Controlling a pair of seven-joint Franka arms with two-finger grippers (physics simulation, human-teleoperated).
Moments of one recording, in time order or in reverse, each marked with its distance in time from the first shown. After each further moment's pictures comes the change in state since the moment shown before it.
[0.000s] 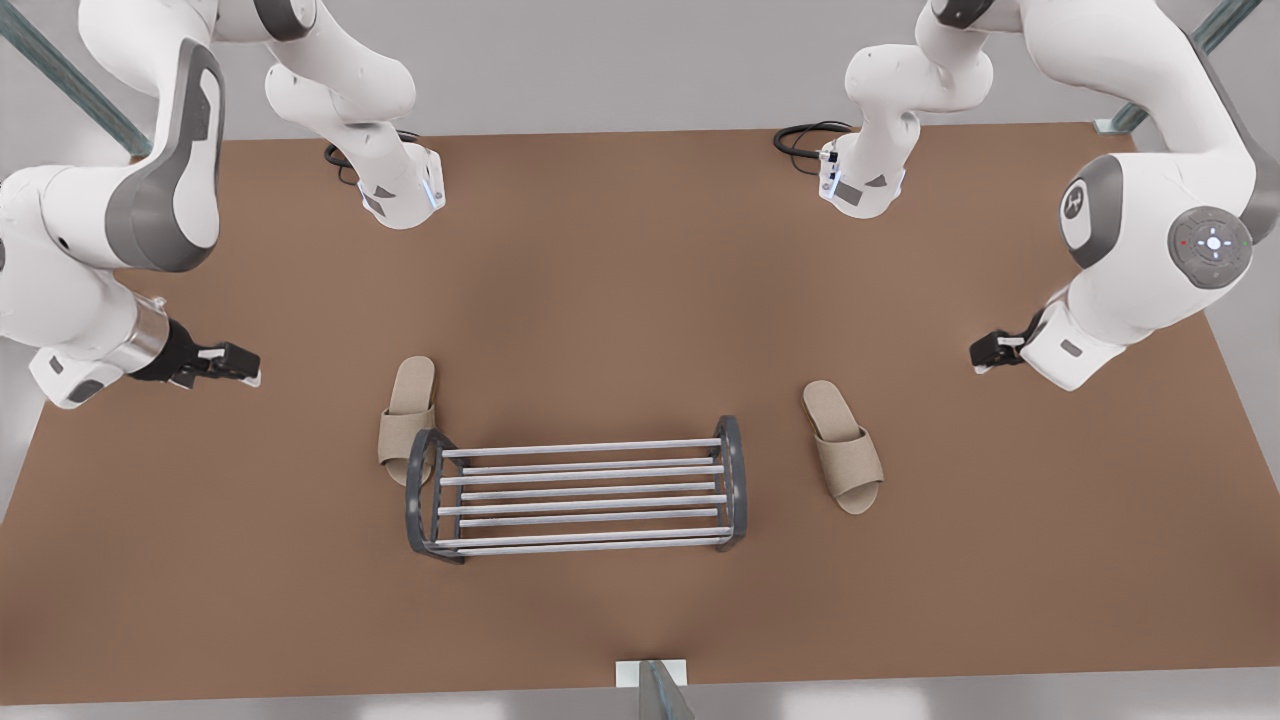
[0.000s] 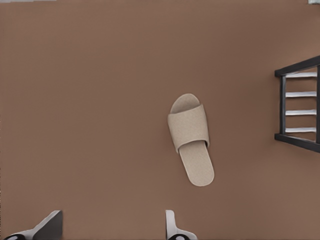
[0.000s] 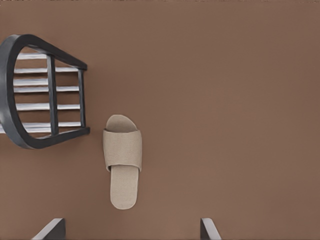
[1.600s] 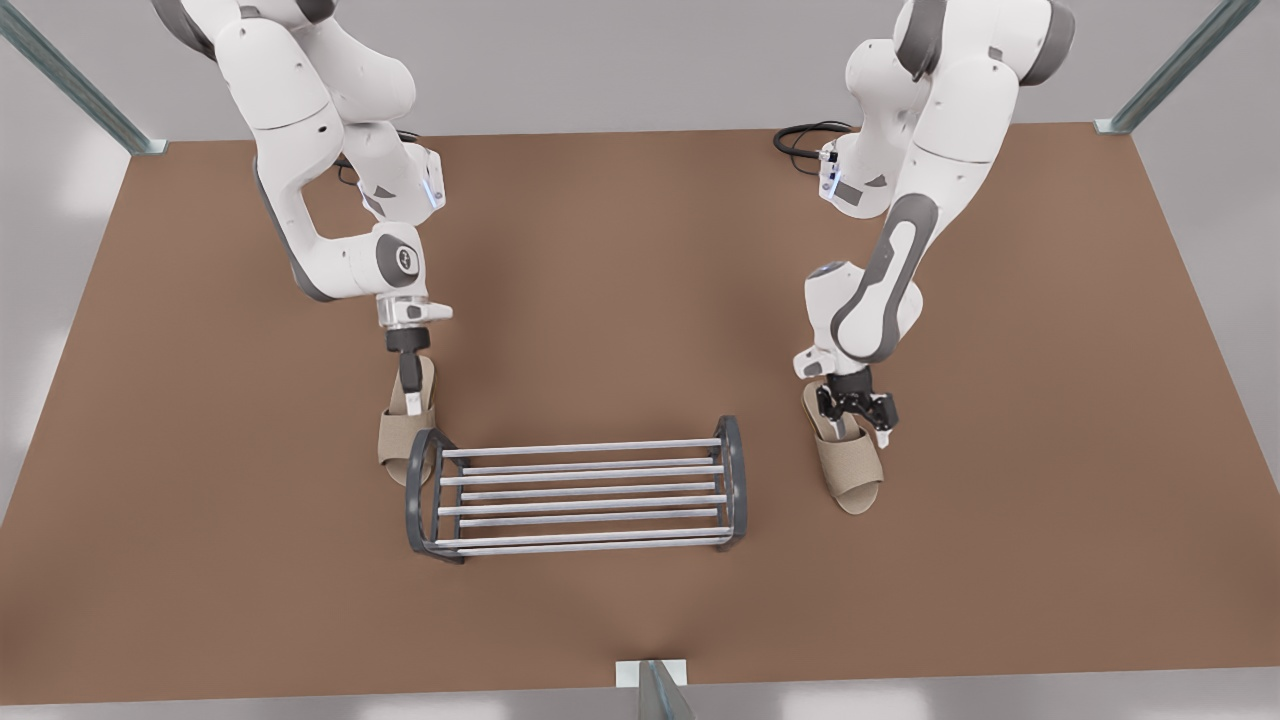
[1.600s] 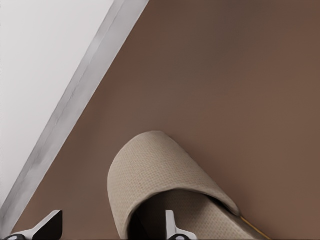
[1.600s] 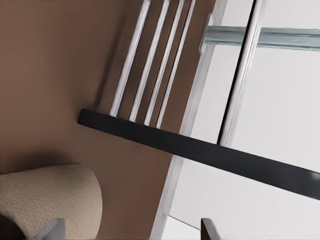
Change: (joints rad) left arm -0.216 0.212 0.012 -0.760 1.979 1.038 -1.321; right arm 0.023 0.001 0.297 -1.108 -2.942 0.784 1.251
